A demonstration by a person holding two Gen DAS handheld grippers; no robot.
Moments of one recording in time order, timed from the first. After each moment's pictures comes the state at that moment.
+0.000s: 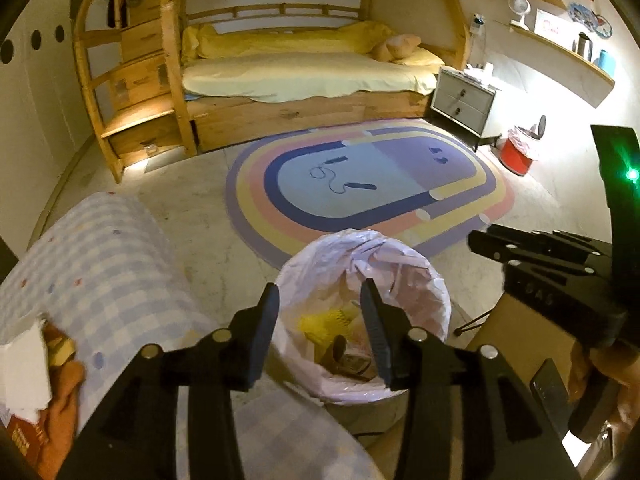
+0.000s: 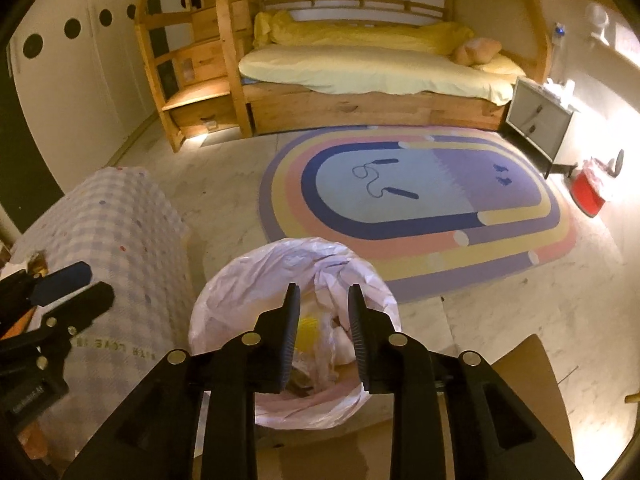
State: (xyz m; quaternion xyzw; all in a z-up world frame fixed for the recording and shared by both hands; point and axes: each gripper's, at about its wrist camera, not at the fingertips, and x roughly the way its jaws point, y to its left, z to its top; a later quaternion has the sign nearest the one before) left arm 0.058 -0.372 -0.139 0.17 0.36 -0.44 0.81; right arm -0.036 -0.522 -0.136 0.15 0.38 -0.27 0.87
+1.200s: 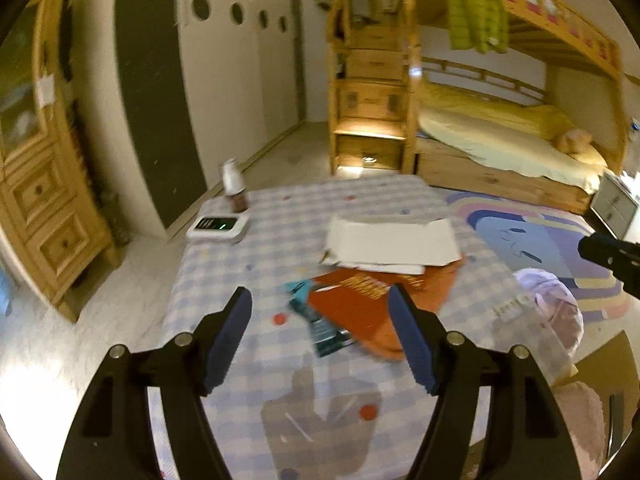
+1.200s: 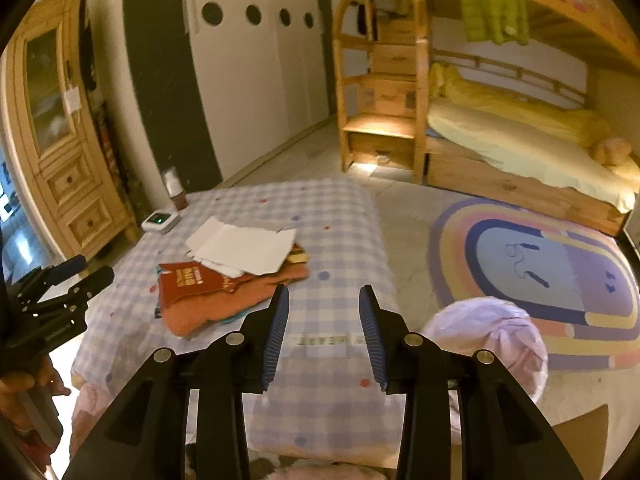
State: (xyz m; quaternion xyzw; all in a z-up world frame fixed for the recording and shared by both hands) left arm 0.070 -0.045 -0.083 0.07 0.32 -0.13 0.94; right arm 0.010 -0.286 -0.060 0.05 0.33 -0.02 0.94
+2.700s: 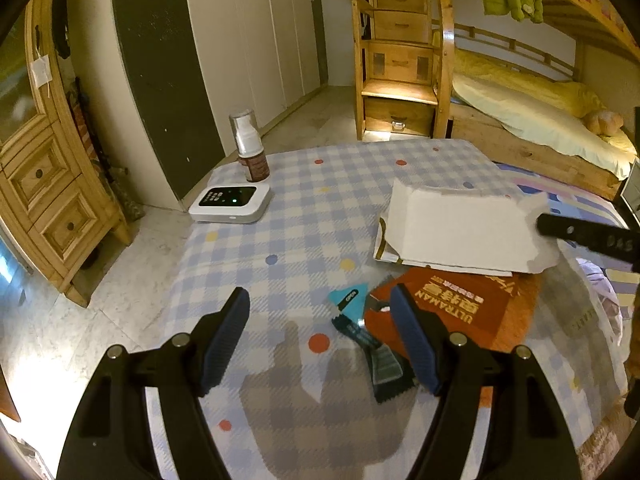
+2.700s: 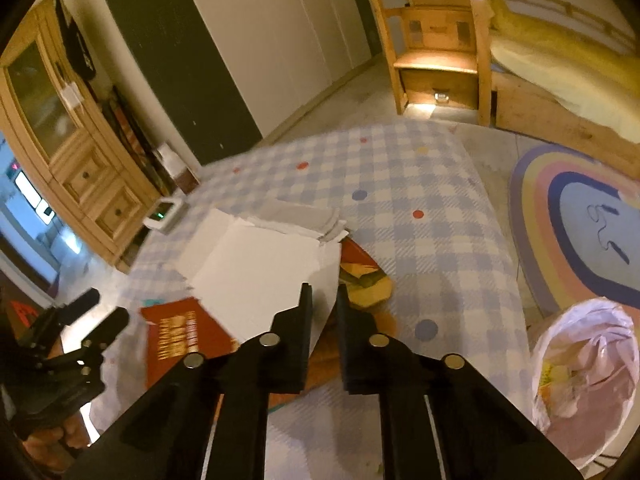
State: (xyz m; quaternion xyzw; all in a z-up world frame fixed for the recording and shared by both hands) left arm 0.139 -0.039 -0.123 0.09 0.37 -0.09 0.92; right arm 0.146 -0.274 -0.122 0.13 0.41 0.08 0.90
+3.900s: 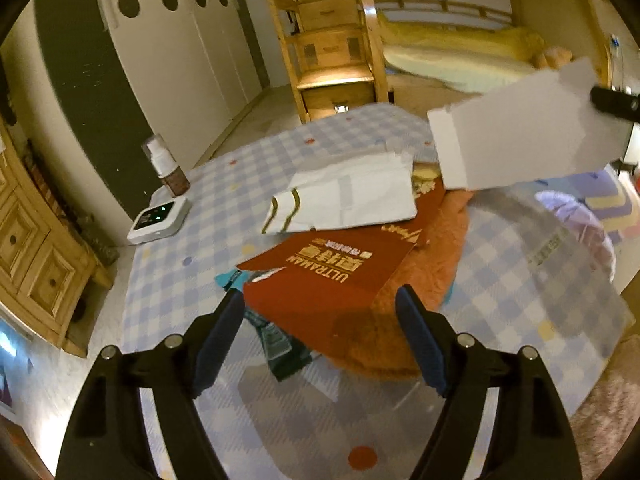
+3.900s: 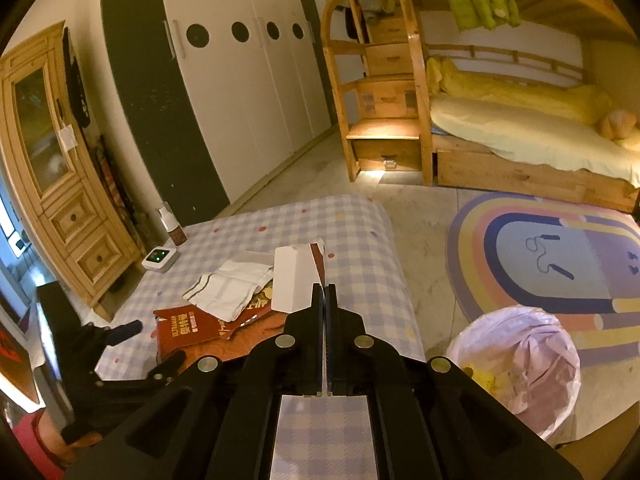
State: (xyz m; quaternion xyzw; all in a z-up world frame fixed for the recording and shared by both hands) left arm 0.111 -0.108 -0.154 0.19 0.37 -0.17 0.89; right arm 0.039 -0.313 -0.062 0.11 0.30 -0.01 0.95
